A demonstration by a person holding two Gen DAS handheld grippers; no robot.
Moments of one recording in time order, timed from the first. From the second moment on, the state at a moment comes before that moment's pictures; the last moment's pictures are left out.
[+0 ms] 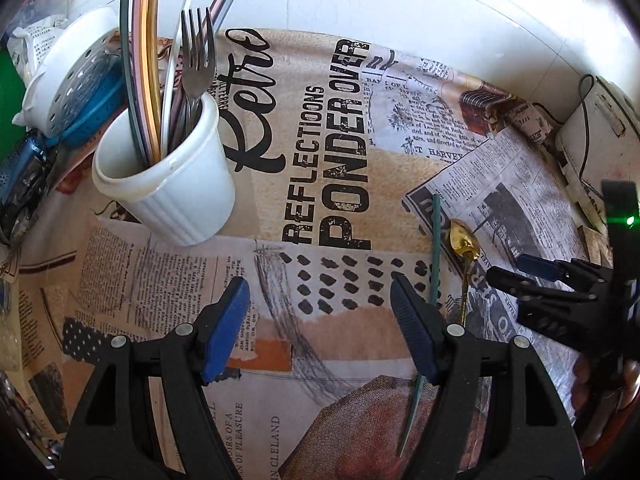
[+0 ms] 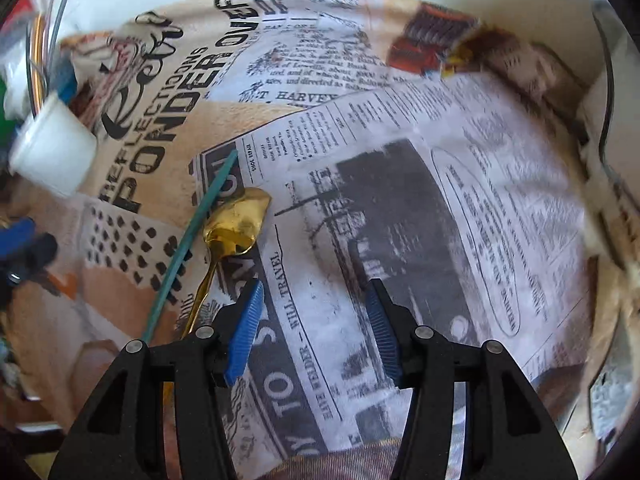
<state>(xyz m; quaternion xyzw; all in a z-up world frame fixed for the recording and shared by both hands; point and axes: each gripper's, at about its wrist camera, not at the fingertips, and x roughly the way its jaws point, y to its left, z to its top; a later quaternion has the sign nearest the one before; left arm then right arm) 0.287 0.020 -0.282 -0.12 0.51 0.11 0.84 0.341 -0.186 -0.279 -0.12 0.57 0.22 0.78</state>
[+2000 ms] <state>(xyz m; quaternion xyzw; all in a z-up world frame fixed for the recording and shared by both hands) 0.357 -0.058 -0.326 -0.05 0.59 0.00 0.81 0.329 -0.217 -0.221 -0.09 0.49 0.21 0.84</state>
